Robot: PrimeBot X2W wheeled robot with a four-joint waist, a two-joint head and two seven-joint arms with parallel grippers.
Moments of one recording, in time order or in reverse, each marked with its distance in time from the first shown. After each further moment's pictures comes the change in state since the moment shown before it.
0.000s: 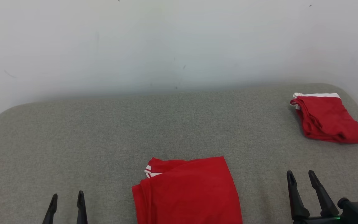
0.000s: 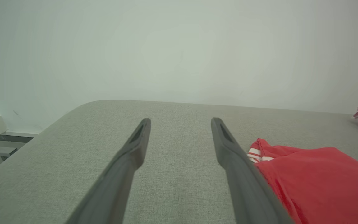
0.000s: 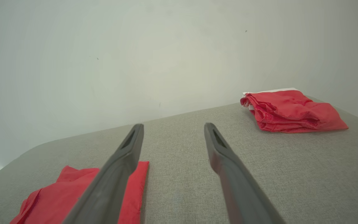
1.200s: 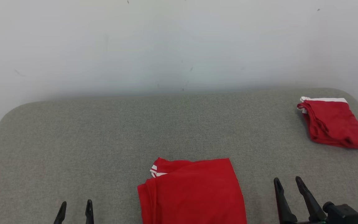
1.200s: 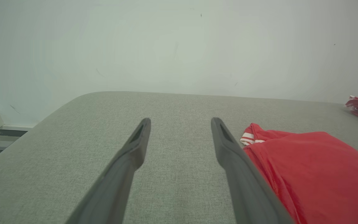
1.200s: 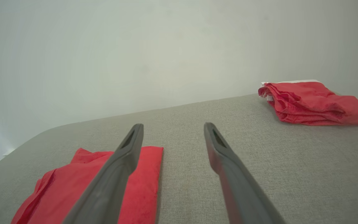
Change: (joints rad) left arm 0.043 0.008 -0.043 -0.003 0.002 -0.009 0.000; right arm 0.022 0.031 0.029 0.014 -0.055 0.000 0.007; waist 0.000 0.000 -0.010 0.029
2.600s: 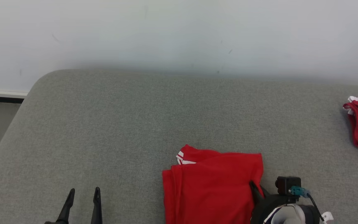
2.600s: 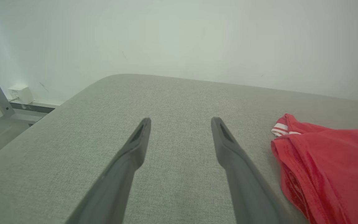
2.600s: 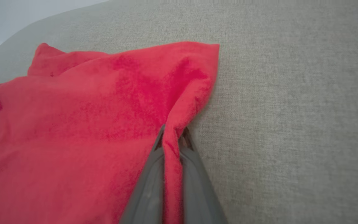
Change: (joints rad) left arm -0.087 -0.003 -0.035 0.064 -0.004 -0.003 0.000; right arm -0.477 0.089 0.185 0.859 0.075 0.001 0.048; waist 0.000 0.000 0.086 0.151
